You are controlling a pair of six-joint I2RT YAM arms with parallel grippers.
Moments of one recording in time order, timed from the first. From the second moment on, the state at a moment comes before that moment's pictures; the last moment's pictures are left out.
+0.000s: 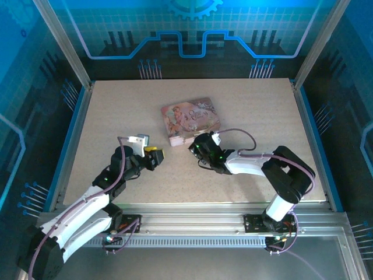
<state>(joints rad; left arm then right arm) -0.43 0.77 0.35 0.05 0.17 -0.43 0.81 1.68 0.81 0.17 0.26 1.45</state>
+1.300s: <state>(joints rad) -0.40 0.86 0.35 0.07 0.18 -0.46 0.77 1.76 1.00 0.03 0.38 1.43</state>
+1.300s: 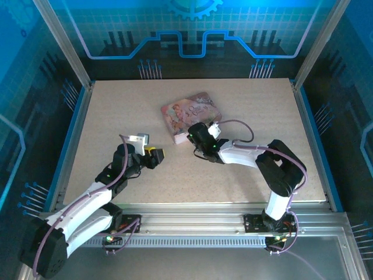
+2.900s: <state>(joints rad) -0.40 0.91 0.35 0.11 0.16 -0.45 0.61 1.69 0.60 0.51 0.13 1.24</state>
